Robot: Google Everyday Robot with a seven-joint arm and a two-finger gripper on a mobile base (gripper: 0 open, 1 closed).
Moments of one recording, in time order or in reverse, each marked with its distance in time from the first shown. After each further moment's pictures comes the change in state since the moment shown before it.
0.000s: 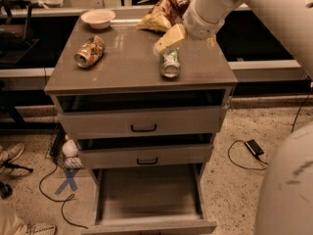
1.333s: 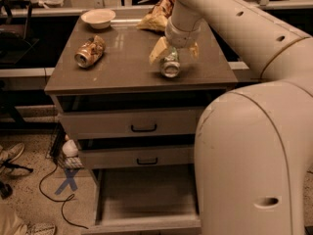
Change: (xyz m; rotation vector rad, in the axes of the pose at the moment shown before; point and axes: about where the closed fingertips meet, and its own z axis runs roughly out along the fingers) arm -0.019 -0.009 0.077 0.123 0.148 0.100
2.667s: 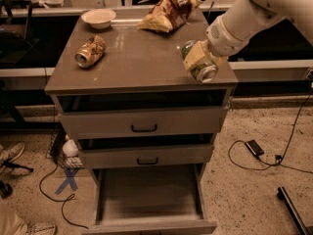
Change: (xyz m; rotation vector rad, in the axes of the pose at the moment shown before) arm 0.092 -0.025 -0.077 -0.274 -0.115 -0.001
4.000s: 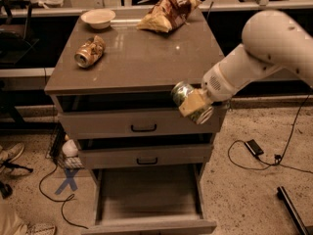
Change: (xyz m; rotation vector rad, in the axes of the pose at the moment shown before) arm 0.100 0.025 0.051 -0.138 0.079 -0.291
